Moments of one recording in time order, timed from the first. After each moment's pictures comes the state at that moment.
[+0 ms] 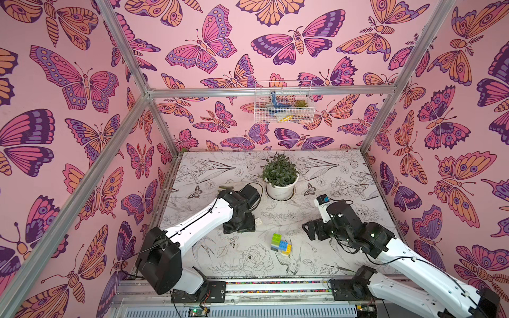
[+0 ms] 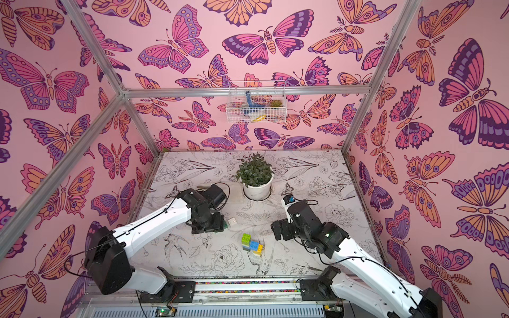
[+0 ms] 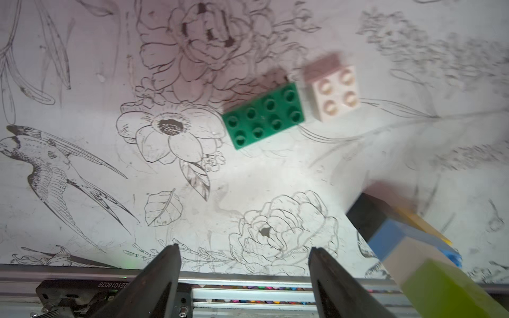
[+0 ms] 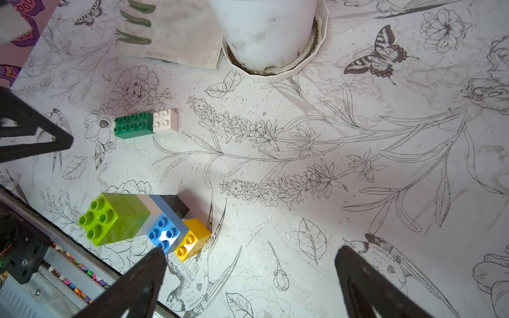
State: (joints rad) left arm -0.64 1.48 1.11 -1.14 -0.01 -0.75; right arm 0.71 0.86 0.74 -0.70 0.04 0.40
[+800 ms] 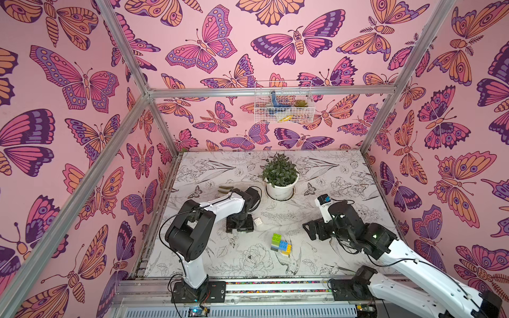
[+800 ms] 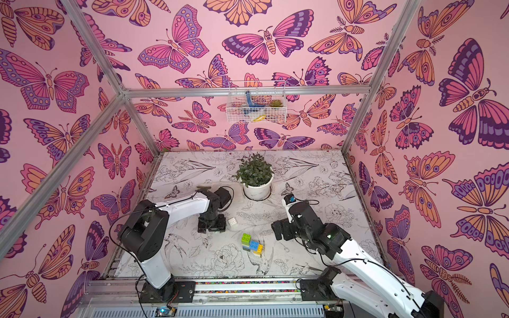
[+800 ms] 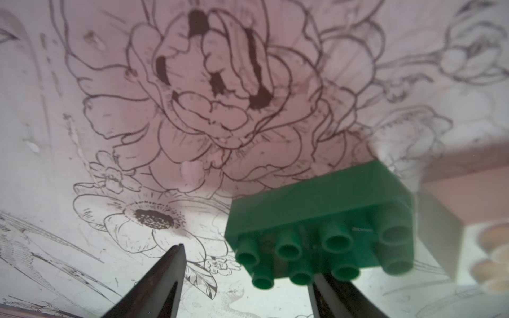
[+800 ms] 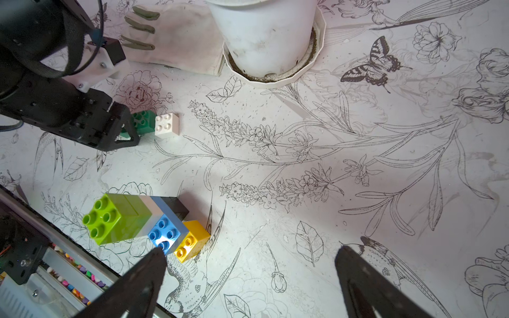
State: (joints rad) left arm -0.57 1.80 1.11 -0.98 -0.05 -0.67; right arm 0.71 0.84 0.74 -0.70 0.05 0.39
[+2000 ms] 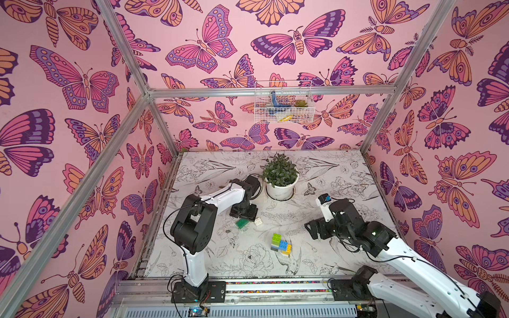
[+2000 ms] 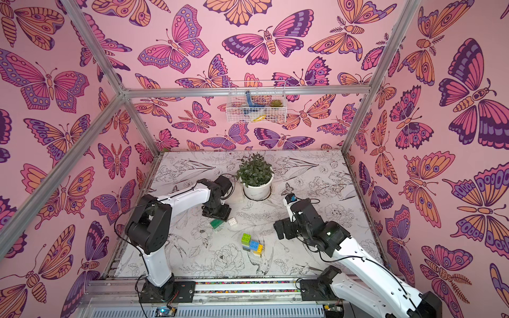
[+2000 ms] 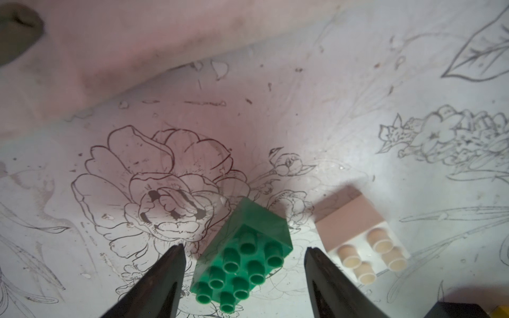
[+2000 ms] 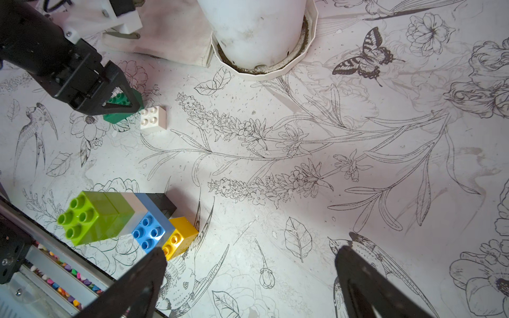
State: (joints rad) left arm -0.53 1.87 1.28 -0.94 -0.01 -0.25; right arm 0.65 0.86 0.74 -0.73 0.02 0.34
